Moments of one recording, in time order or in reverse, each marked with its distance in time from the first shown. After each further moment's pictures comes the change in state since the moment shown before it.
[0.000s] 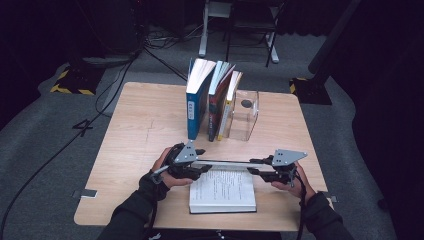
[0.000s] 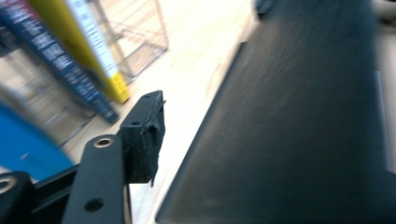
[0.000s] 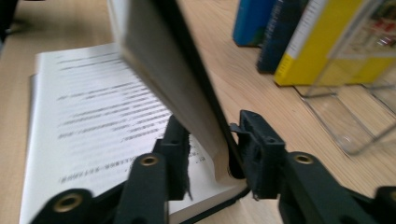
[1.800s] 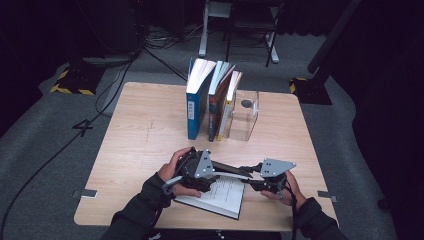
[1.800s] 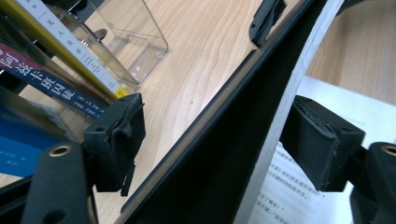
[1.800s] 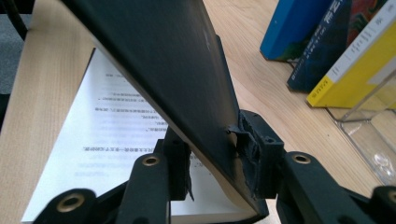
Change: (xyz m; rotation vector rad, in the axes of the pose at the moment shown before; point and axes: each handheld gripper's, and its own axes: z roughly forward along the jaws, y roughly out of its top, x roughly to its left) left arm -0.048 0.039 -0.003 0.132 0.087 0.172; right arm 0.036 0.016 0.015 0.013 -0.015 -0.059
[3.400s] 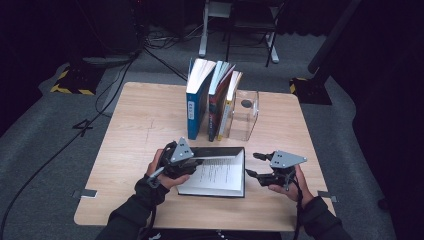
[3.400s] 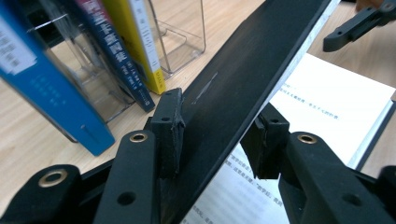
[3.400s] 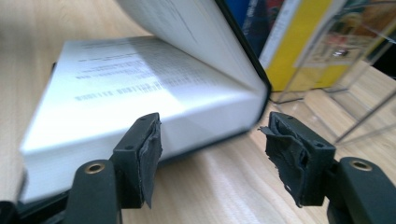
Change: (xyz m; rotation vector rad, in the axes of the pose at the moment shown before) left arm 0.037 -0.040 -0.015 -0.142 0.025 -0.310; right arm -0.023 -0.008 -0.017 -0.017 -0.154 0.090
